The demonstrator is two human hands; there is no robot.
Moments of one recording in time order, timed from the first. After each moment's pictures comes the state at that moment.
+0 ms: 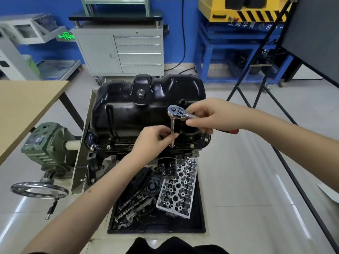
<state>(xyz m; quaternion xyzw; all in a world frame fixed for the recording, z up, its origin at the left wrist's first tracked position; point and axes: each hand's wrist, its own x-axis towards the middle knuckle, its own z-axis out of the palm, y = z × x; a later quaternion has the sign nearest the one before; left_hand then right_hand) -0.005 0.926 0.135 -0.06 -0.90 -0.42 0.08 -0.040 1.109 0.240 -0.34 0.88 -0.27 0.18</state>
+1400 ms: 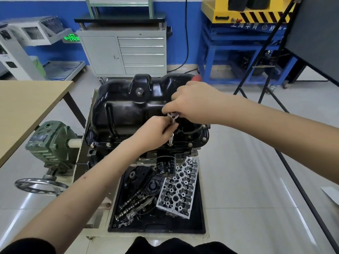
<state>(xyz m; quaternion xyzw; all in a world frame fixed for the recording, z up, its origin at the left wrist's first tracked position) -0.013 0.932 0.162 -0.17 -0.93 -0.31 0.06 -0.038 1.070 0.261 -0.49 0.84 0.20 -0.08</state>
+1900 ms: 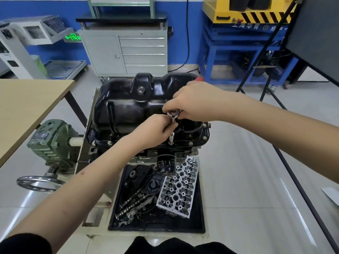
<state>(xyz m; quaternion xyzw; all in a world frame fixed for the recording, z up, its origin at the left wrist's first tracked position) -0.010 0.929 0.168 -0.17 -0.95 -0.28 0.04 -0.038 1.070 0.263 -0.49 0.85 0.18 -0.04</state>
